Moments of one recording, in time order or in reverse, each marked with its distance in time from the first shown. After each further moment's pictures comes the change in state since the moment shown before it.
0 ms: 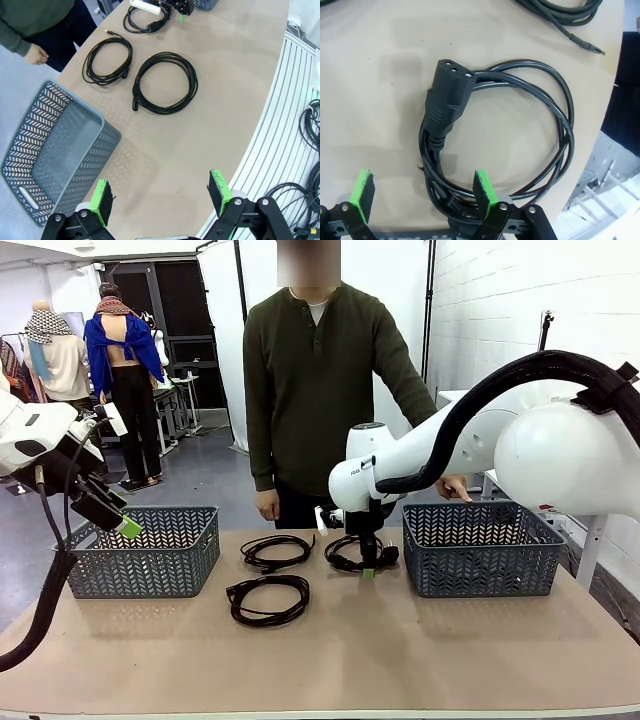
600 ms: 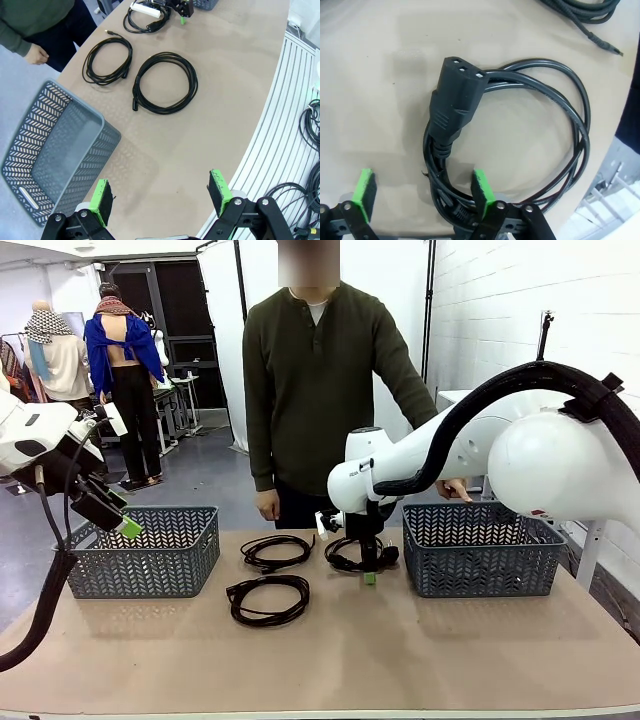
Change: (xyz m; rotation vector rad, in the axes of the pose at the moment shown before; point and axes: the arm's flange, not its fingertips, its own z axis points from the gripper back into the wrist) left arm 0.000 0.000 0.000 0.000 0.000 0.000; right arm 0.000 -0.004 -0.011 0.051 0.019 -0.005
